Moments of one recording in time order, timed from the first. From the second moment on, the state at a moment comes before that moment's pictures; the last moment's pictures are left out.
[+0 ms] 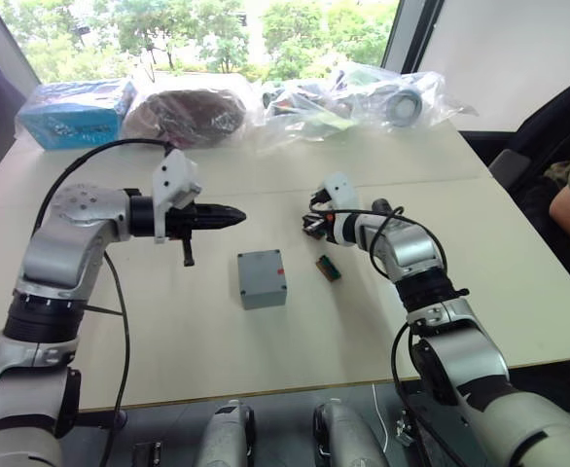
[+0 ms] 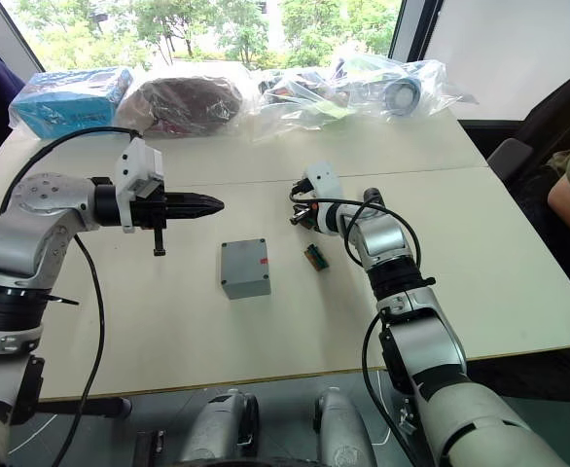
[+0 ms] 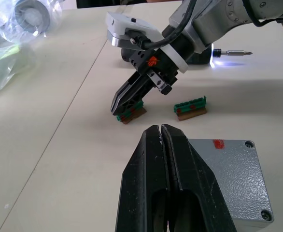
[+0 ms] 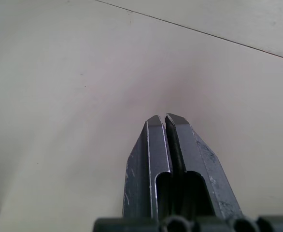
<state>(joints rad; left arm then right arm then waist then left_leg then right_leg) -0.67 0.74 -0.02 -0.04 -0.38 0.45 -1.20 -0.89 -0.24 0.11 0.52 0.12 0.66 0.55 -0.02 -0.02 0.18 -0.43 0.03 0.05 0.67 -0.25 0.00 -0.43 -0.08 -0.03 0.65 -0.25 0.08</state>
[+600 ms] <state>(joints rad) -0.64 0.77 -0.02 -0.05 -0.38 0.45 -1.20 -0.85 -0.36 0.15 -0.03 0.25 1.07 0.66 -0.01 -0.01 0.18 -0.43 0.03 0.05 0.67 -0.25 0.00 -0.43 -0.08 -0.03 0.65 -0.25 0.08</state>
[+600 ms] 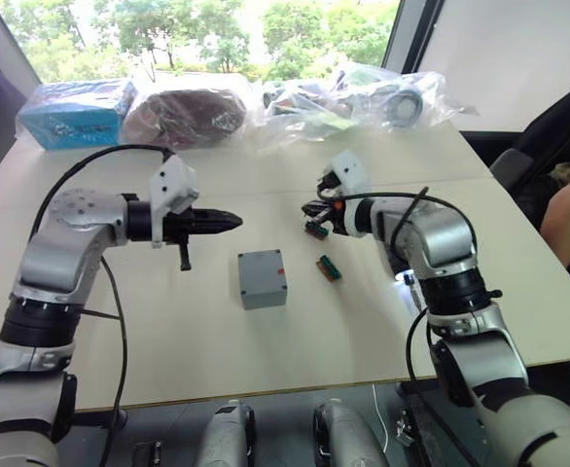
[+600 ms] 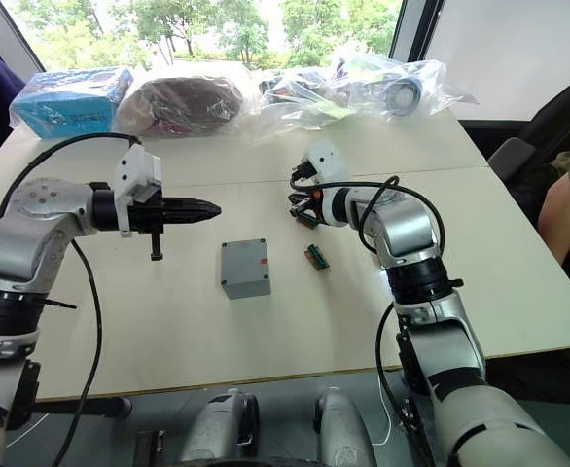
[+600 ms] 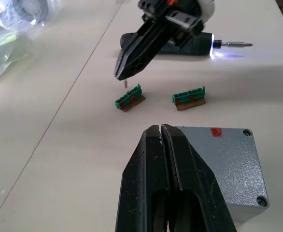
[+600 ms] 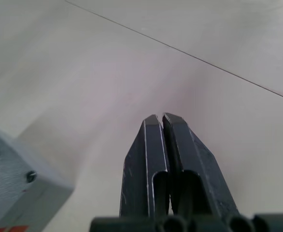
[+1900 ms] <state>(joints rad) -0.56 0.82 -0.02 -0.11 -0.42 0.47 -1.22 -0.87 -0.41 0.35 -0.17 0.32 1.12 0.72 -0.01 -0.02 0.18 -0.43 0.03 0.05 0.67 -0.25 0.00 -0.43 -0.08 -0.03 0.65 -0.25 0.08</state>
